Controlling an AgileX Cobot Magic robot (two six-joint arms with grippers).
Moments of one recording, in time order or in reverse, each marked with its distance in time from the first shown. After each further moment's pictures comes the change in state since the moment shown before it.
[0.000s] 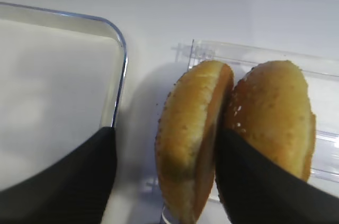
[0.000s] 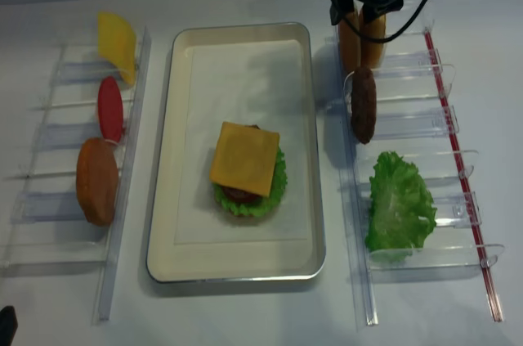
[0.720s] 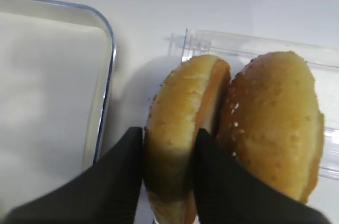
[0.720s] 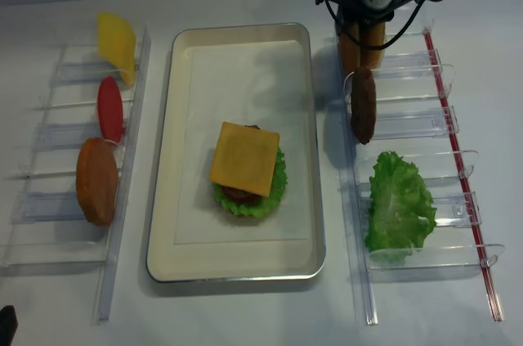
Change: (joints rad) left arm 0.000 0.000 0.000 0.000 0.000 0.000; right arm 0.000 0.030 0.000 -0.004 0.003 0.000
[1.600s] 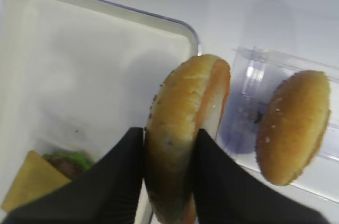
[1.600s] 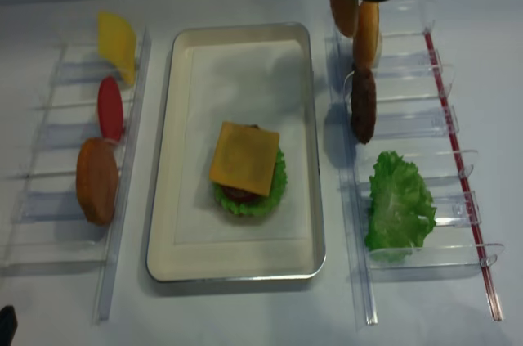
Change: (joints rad) left arm 0.000 0.000 0.000 0.000 0.000 0.000; right arm 0.000 -0.011 -0.302 0.099 0.315 -0.055
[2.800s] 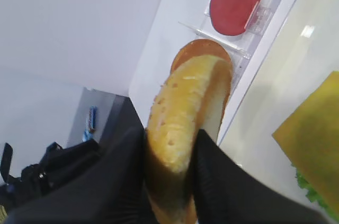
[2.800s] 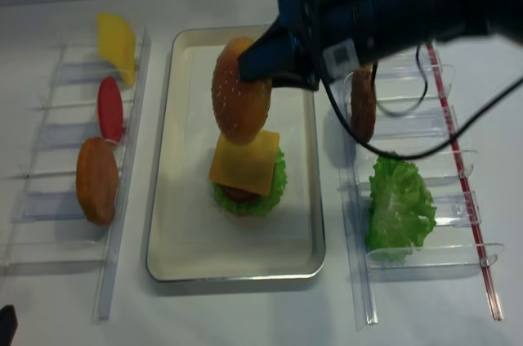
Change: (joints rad) left arm 0.000 0.000 0.000 0.000 0.000 0.000; right arm 0.088 -0.379 0.897 1.150 -0.191 -0.803
